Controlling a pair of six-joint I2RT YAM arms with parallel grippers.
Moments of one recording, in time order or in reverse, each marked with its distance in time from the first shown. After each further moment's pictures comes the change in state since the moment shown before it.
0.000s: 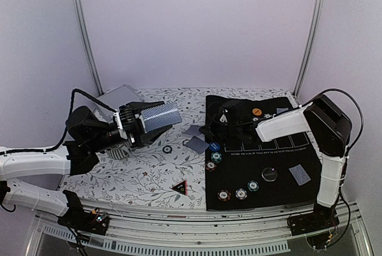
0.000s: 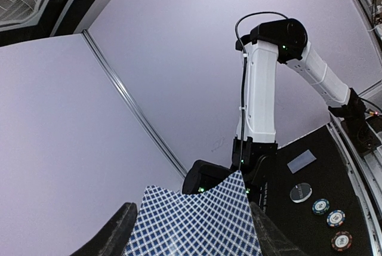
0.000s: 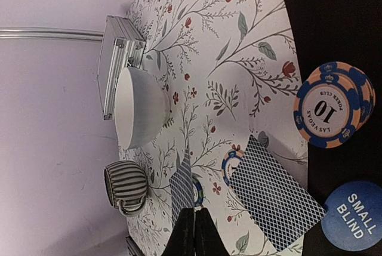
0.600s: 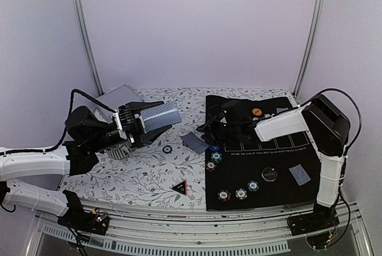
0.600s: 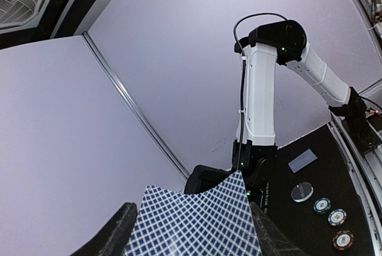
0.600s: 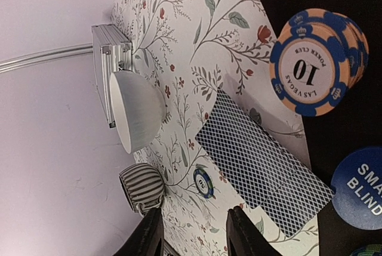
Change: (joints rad) left arm -0.001 -0.005 0.000 -0.003 0.000 0.011; right arm 0.000 0.025 0.014 -0.025 -0.045 0.220
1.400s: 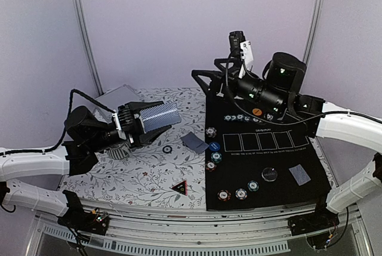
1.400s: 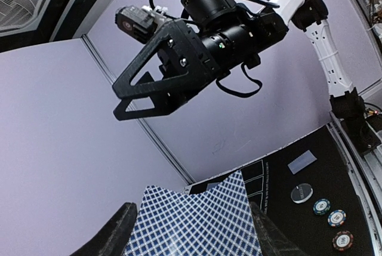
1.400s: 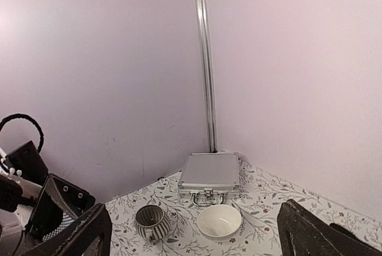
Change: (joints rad) left arm 0.000 -0.008 0.000 -0.002 0.009 0.003; right arm 0.246 -0.610 0.078 -0.050 0.309 -1.274
